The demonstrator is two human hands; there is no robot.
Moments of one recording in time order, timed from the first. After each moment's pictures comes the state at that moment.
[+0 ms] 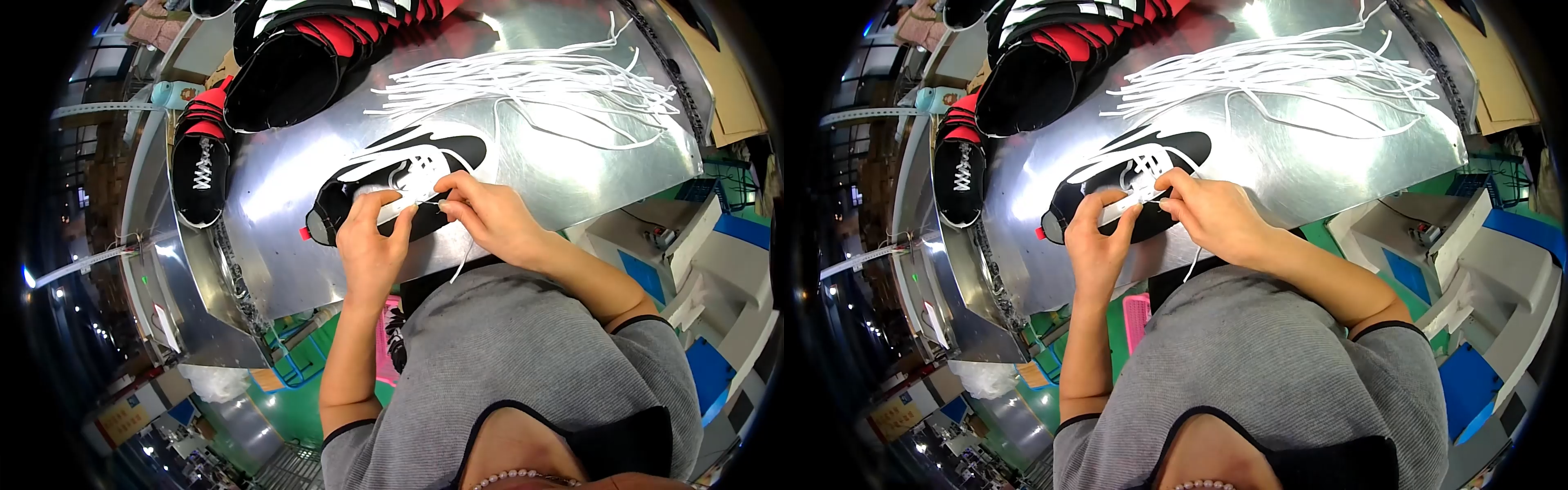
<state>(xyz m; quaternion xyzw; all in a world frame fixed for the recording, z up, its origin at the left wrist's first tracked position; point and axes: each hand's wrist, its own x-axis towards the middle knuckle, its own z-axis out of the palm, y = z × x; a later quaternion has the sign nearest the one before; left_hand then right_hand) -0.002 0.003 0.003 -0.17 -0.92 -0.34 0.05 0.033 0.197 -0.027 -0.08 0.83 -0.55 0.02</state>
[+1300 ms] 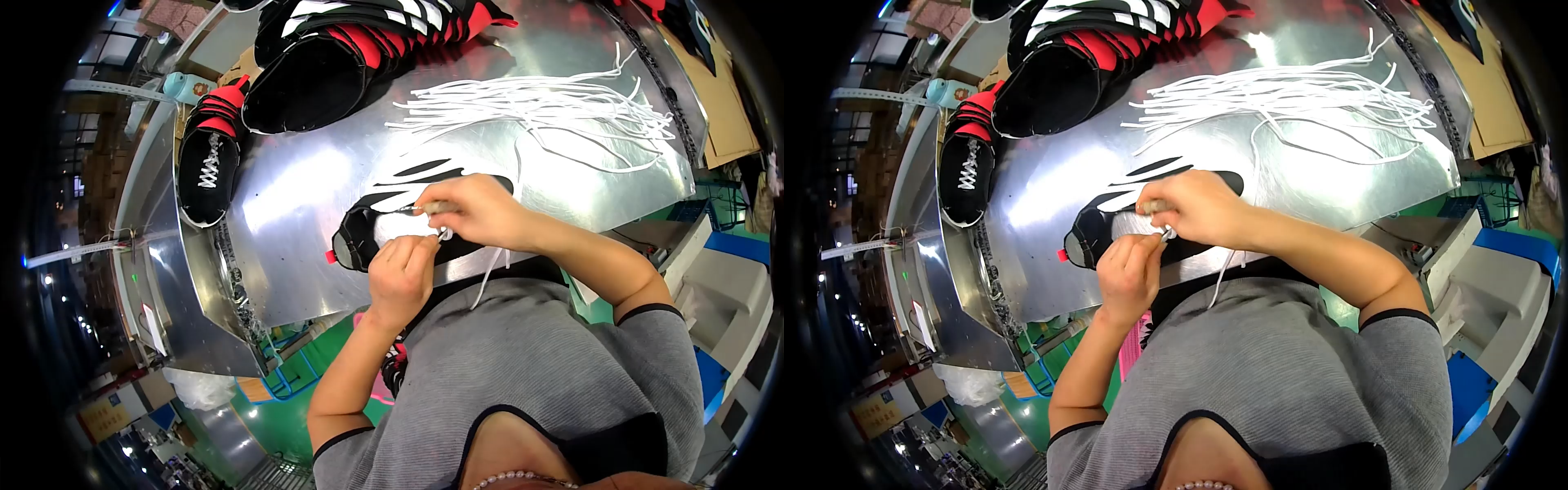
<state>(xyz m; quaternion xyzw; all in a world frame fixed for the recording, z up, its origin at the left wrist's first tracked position) 0.022 -0.013 -0.014 -0.37 -0.87 -0.30 0.14 -0.018 0.184 -0.002 -0.18 0.82 -0.54 0.08</state>
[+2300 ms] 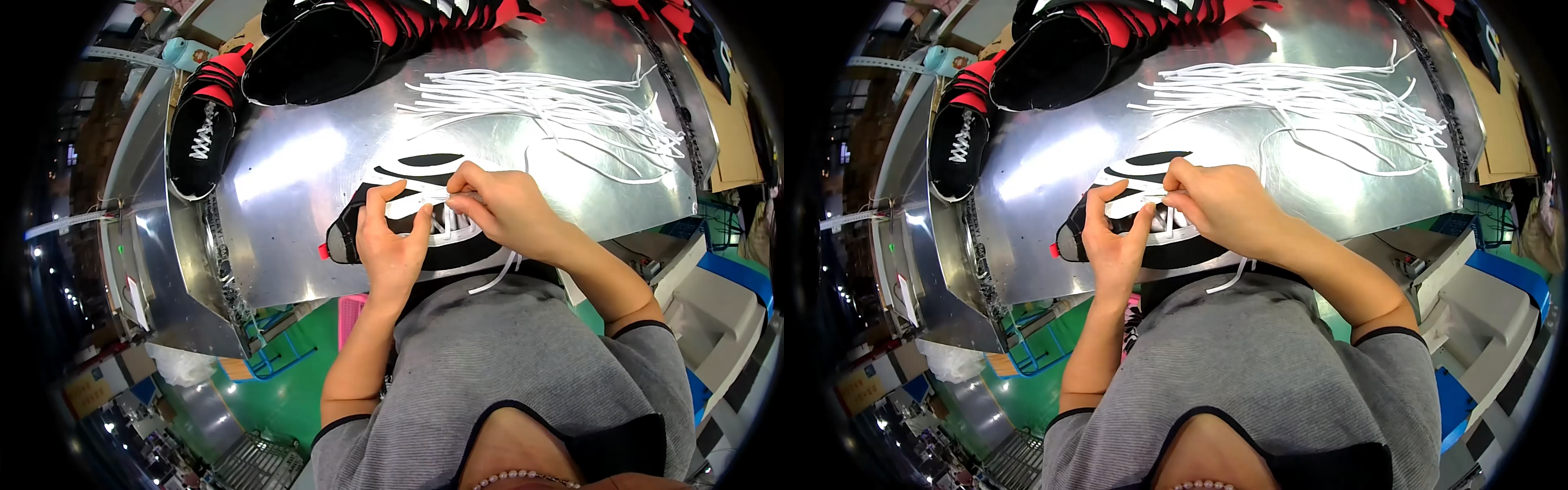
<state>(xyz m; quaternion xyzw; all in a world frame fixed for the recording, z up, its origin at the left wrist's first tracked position) 0.006 0.002 -0.016 -0.04 -0.87 -0.49 0.06 -0.003 0.194 0.006 -0.18 0.88 -0.45 0.01</state>
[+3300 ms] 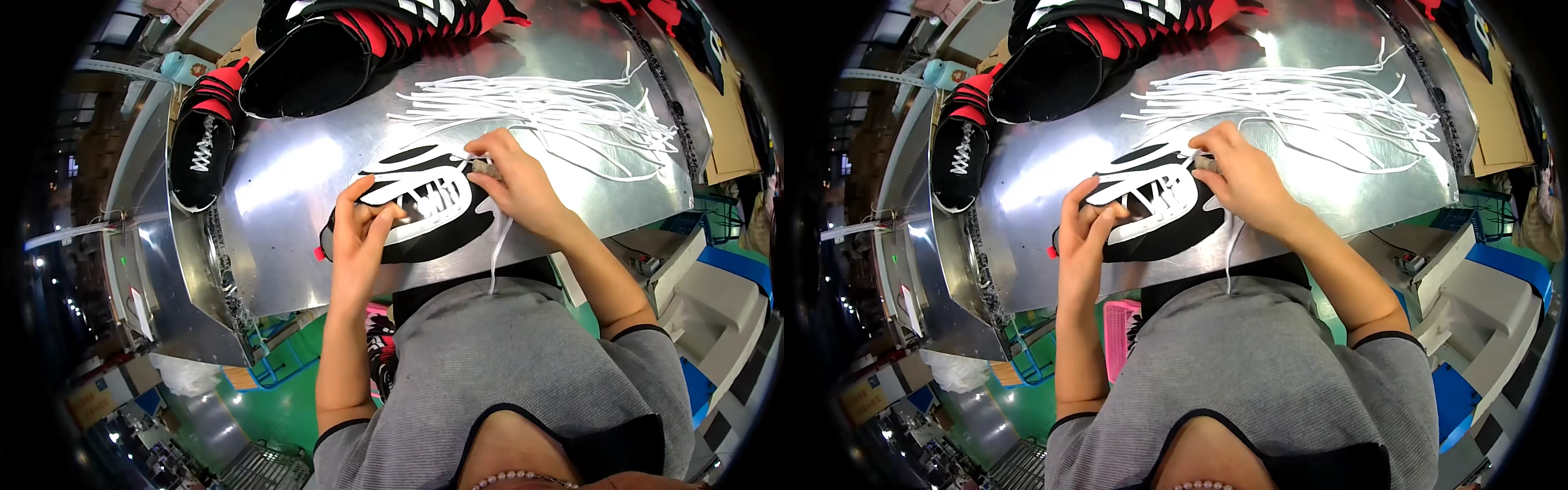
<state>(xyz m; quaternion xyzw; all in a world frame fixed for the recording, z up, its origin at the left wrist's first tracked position) -0.005 -0.024 0.016 0.02 -0.71 -0.69 -0.14 -0.014 0.221 -0.019 -0.08 0.89 -0.45 -0.05</state>
